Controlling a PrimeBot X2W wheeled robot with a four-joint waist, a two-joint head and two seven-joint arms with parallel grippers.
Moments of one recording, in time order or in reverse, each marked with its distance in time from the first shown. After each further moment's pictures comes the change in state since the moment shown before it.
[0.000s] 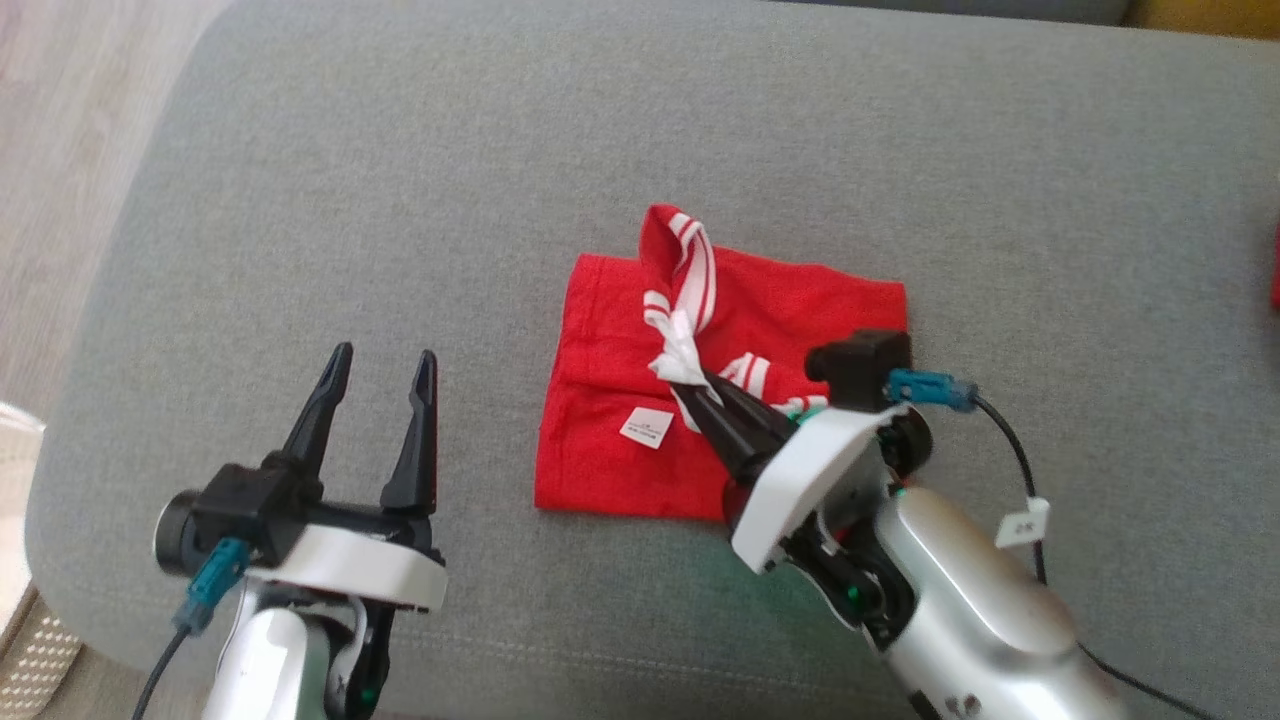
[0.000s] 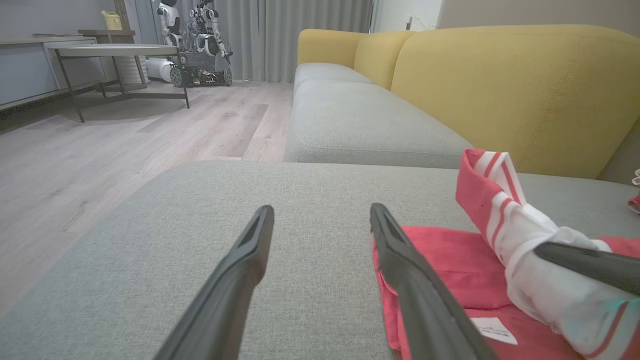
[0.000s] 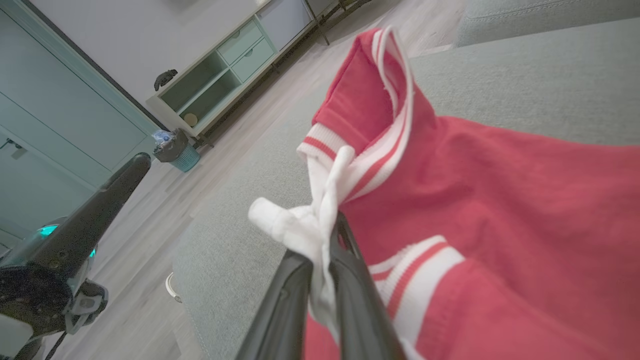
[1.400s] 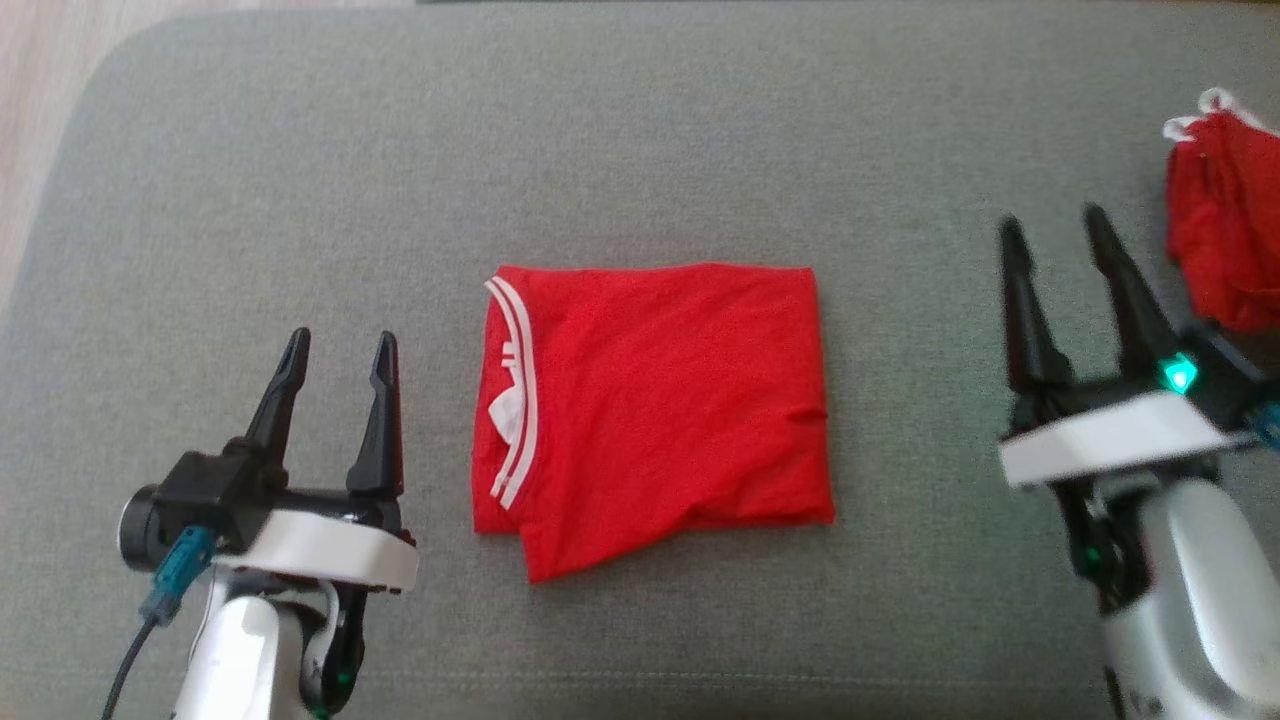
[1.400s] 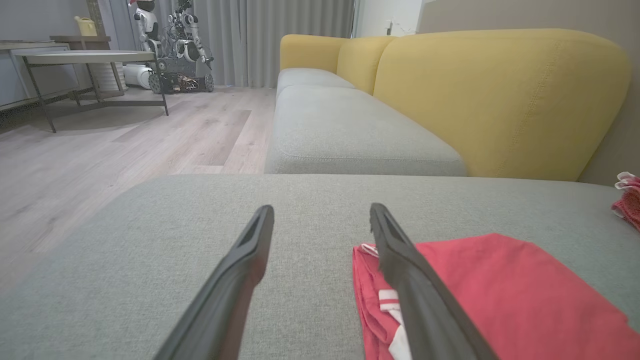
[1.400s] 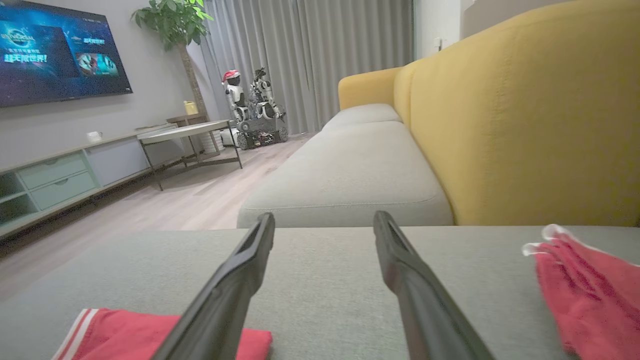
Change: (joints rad) left arm -0.026 -0.002 0.051 0.012 0.005 0.009 0.000; right arm 0.136 -0.068 -0.525 -0.189 -0.368 0.000 -0.288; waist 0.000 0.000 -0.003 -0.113
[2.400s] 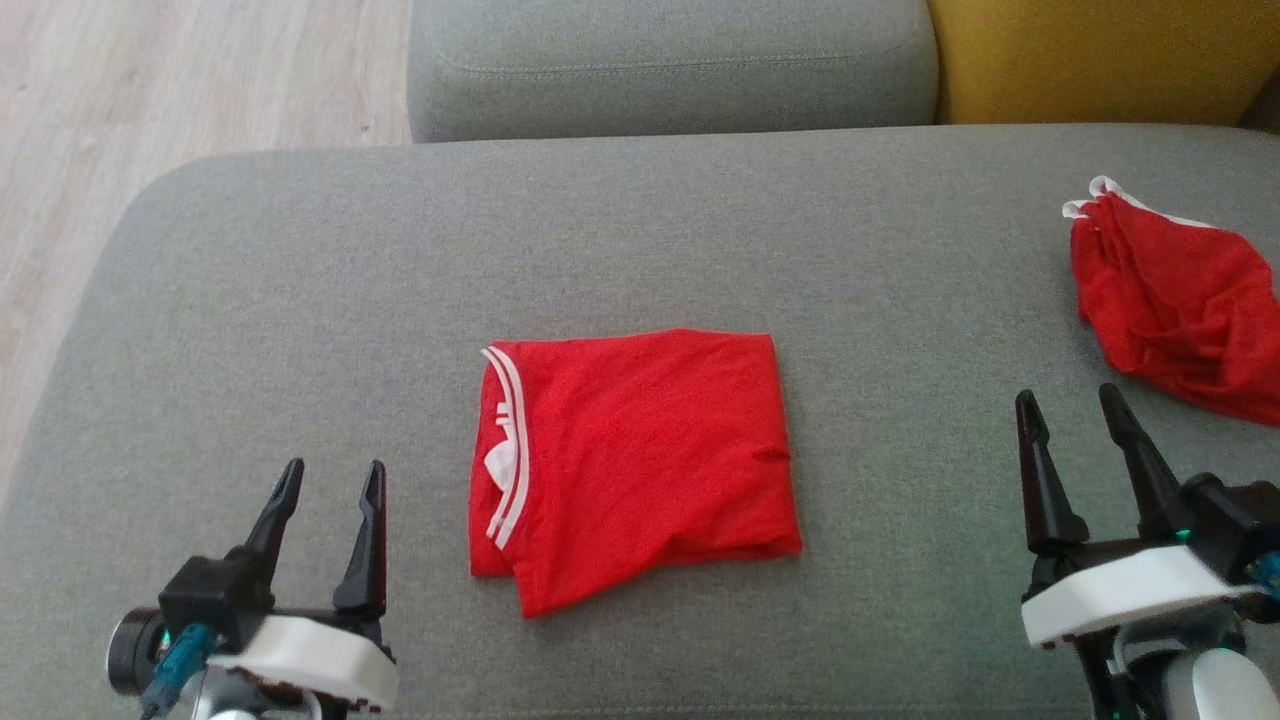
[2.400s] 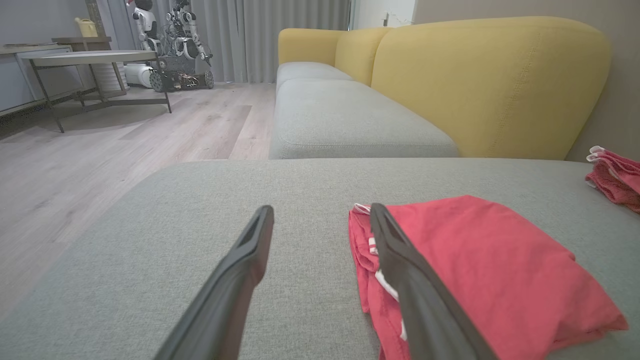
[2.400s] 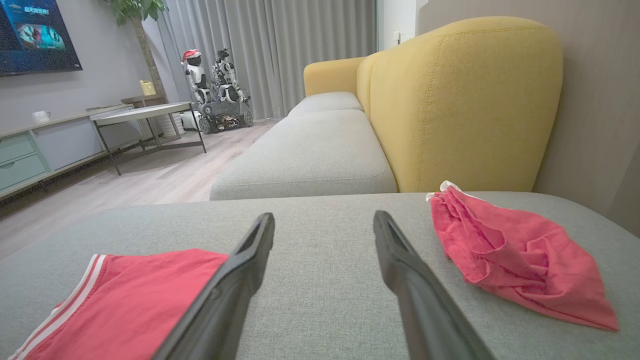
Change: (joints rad) left arm 0.186 0.040 0.007 -0.017 -0.006 0.010 0.042; right arm 0.319 0.059 -0.096 -0.185 -0.081 0.000 0.124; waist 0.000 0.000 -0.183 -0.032
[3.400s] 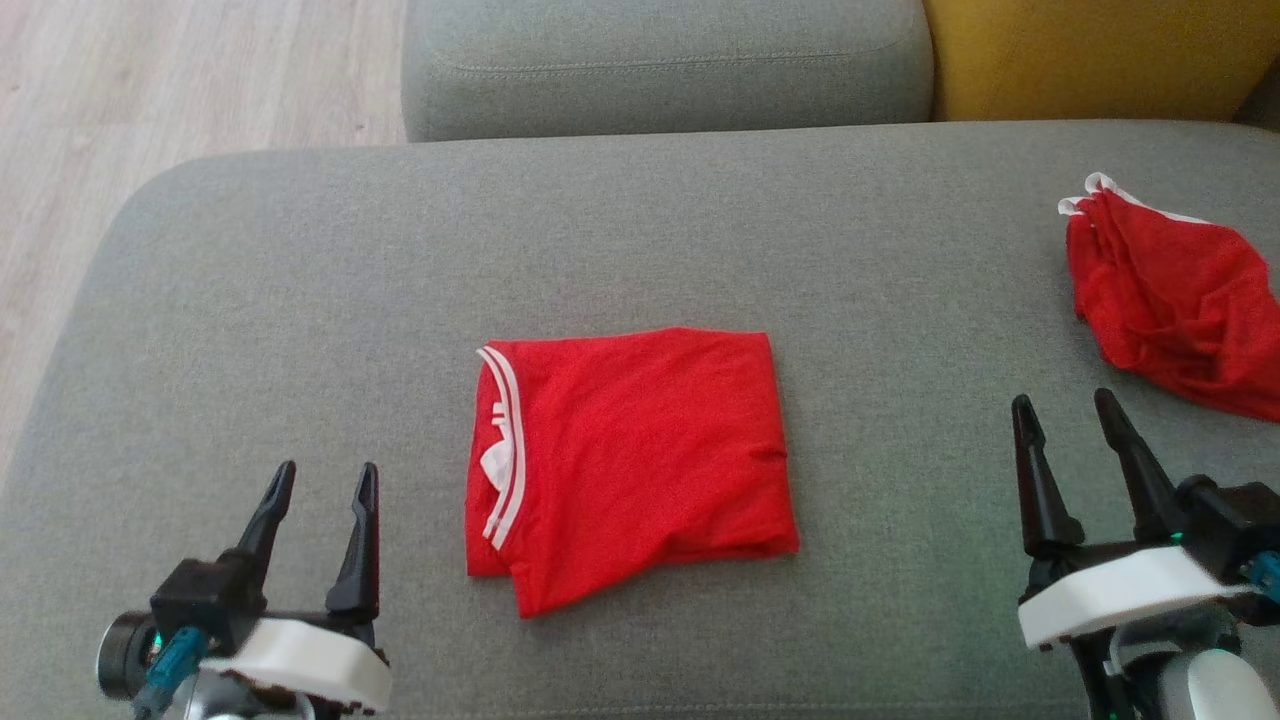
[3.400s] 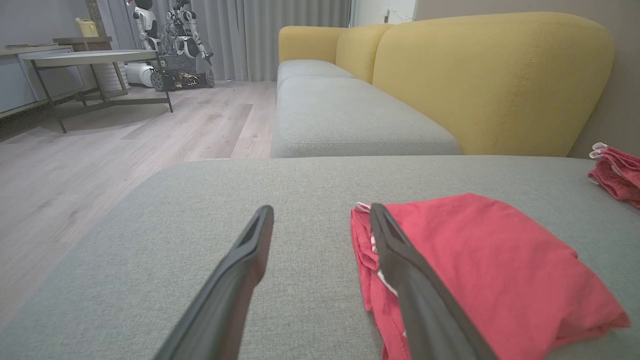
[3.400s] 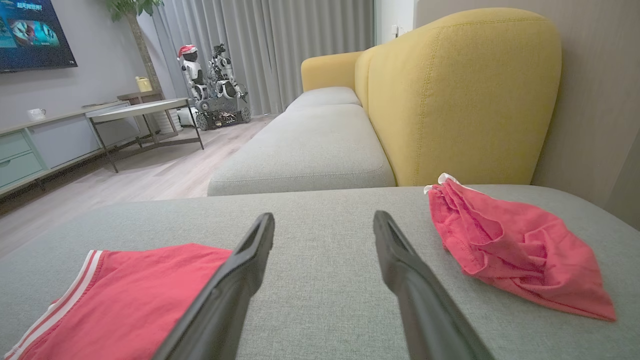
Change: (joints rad) left arm 0.014 0.022 -0.011 -0.028 -0.016 0.025 0.017; right arm -0.003 0.002 0.001 0.016 0.000 0.000 0.001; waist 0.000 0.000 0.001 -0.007
